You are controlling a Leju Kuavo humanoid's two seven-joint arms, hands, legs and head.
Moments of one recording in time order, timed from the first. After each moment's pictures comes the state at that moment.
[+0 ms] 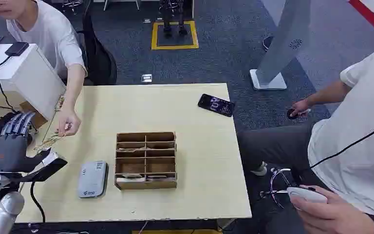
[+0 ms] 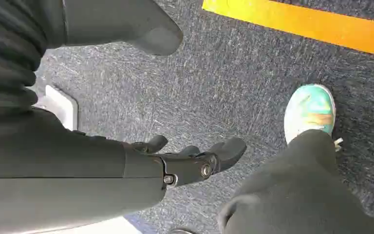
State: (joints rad) left arm -0.25 0.41 -0.04 -1.20 -0.83 0.50 -0.30; right arm -0.02 -0.04 -0.48 -0.19 0.93 -0.17 -0.19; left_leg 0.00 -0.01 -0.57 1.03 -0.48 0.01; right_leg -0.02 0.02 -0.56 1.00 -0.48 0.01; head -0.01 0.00
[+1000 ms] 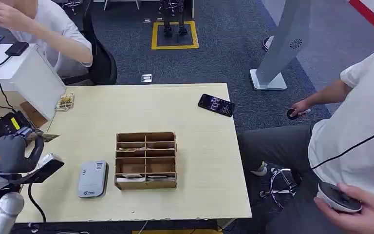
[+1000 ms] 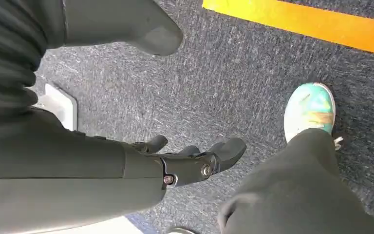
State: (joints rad) left arm -0.24 0.40 -0.02 -1.22 -0.66 0.47 -0.37; right arm -0.02 -0.04 -0.50 -0.19 0.96 -0.18 -0.19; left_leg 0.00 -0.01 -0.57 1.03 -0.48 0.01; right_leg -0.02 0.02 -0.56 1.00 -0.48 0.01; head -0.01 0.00
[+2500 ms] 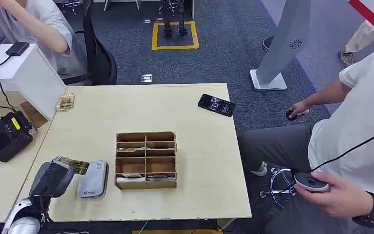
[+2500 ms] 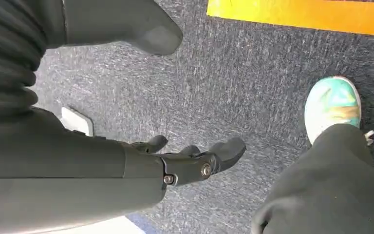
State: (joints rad) left arm 0.00 0.22 0.00 -1.47 -0.32 0.04 -0.04; right arm -0.01 -0.02 -0.64 -0.20 0.99 -0.20 -0.17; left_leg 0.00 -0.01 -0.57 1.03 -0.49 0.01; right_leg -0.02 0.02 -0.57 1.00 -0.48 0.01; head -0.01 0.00
